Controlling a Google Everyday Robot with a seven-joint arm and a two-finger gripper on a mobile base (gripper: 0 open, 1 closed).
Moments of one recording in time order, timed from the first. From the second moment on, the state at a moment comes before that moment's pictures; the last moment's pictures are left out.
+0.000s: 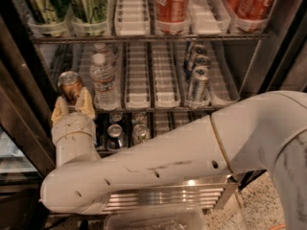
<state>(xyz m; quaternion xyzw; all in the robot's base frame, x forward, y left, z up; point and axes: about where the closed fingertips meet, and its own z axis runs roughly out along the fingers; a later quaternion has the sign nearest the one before) 0.562 0.213 0.853 -0.18 0.66 0.03 0.73</state>
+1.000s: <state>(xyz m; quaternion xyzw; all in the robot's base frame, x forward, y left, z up) 0.581 0.215 0.851 -0.18 0.66 0.03 0.73</state>
